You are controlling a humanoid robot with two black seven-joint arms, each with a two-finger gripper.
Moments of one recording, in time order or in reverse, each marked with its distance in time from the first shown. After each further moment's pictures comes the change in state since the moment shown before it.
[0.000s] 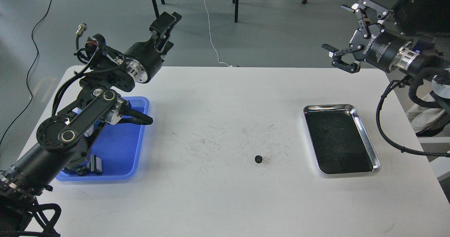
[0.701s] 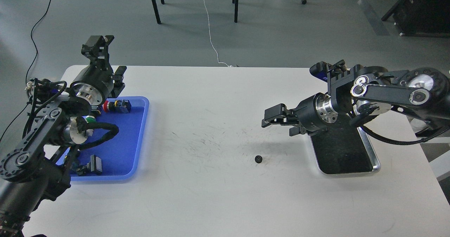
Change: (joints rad) left arm 0.253 0.016 -0.302 -0.017 -0.227 0.004 -0.025; right arm 0.561 0.317 -1.104 0.213 -0.535 0.000 -0.024
